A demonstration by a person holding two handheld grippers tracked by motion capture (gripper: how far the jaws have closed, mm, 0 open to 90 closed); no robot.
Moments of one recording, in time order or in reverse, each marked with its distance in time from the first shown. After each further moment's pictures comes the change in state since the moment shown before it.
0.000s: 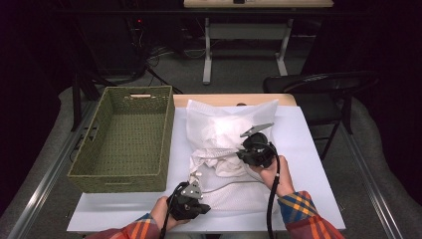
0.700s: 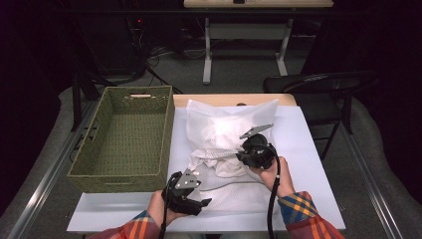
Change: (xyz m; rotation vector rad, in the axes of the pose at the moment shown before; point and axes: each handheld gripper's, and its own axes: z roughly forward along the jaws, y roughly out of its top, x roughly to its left) left arm 0.002 0.019 -0.029 -0.133 0.230 -0.060; right arm 0.004 -0.001 -0.003 0.005 0.011 -0.013
